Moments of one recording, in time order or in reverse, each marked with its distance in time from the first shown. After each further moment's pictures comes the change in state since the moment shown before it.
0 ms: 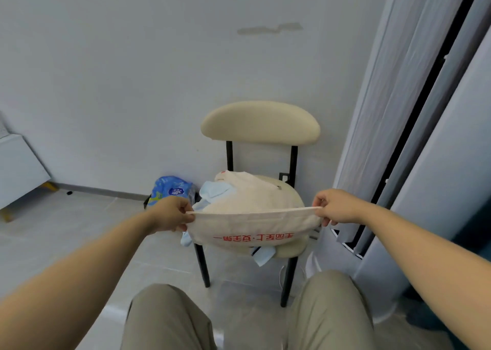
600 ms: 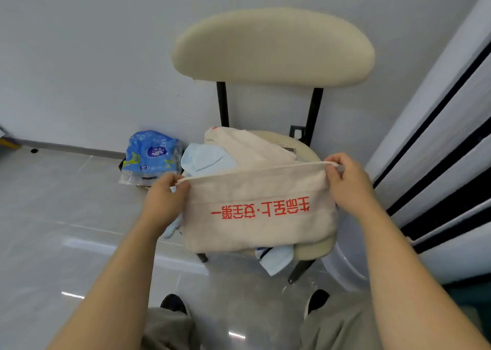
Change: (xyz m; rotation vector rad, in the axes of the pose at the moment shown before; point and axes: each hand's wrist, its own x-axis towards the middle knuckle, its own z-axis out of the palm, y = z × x) left_hand 0.156 -0.058 0.084 -0.330 0.337 -0.073; right_hand 0.173 0.043 0.093 0.363 0.491 0.052
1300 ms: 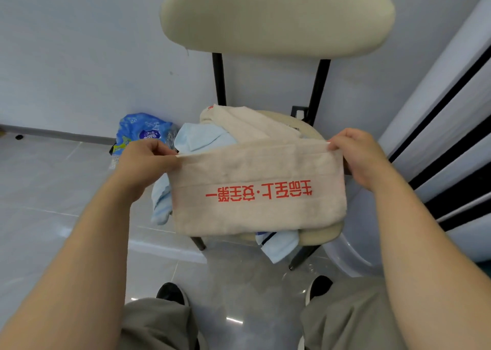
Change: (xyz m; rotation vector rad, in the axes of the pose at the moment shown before) left_hand 0.033 0.010 -0.022 -0.057 -0.046 -0.036; right_hand 0.028 -0.003 0.008 0.370 -0.058 0.263
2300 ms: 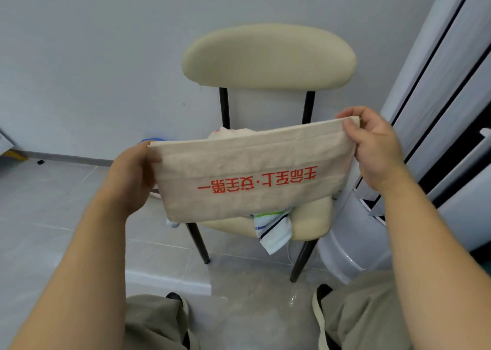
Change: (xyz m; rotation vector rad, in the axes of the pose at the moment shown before) left_hand -0.093 0.037 -0.050 -0.550 -0.104 0.139; right_hand -0.097 -0.053 -0.042 0.248 0.033 -0.511
